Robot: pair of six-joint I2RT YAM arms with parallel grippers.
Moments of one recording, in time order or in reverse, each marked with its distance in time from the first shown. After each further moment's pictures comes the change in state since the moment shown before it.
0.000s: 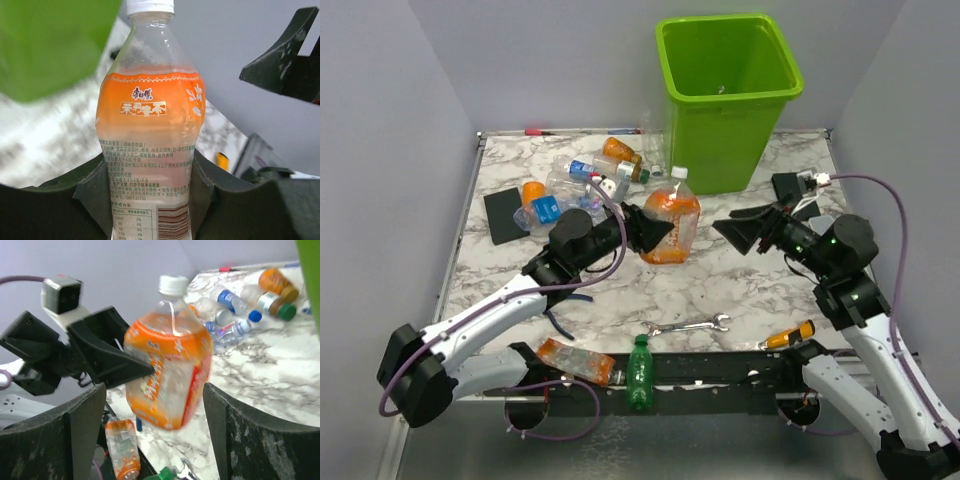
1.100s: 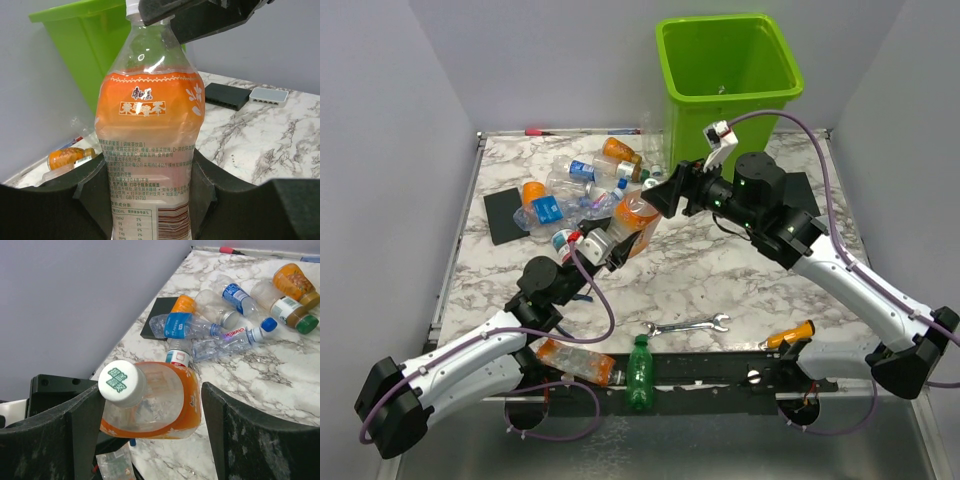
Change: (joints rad) left arm -0.045 -0.309 -0.277 0.274 -0.184 0.752; right arm 0.402 0.533 0.560 -0.201 0.402 -0.185
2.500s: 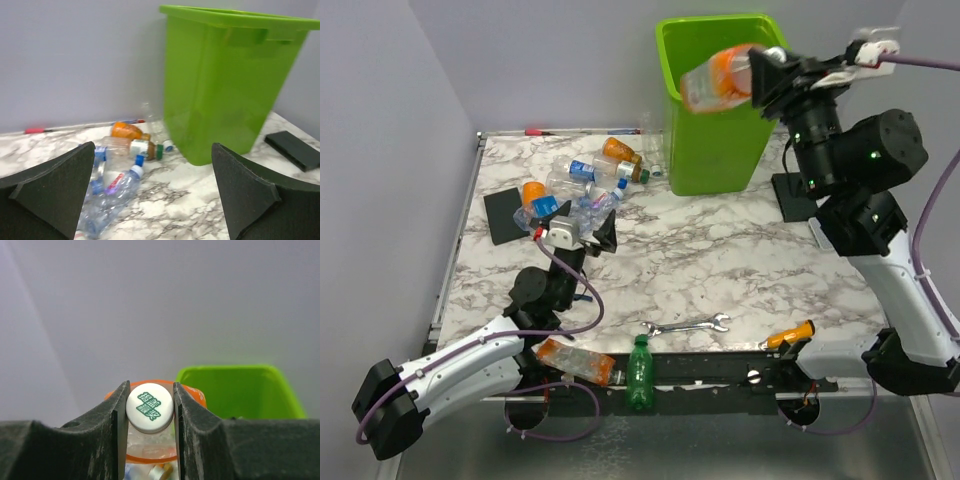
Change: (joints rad) left arm -0.036 -0.039 -0.043 0.130 -0.475 -0.099; right arm 0.010 0.030 0.517 0.080 0.473 -0.489
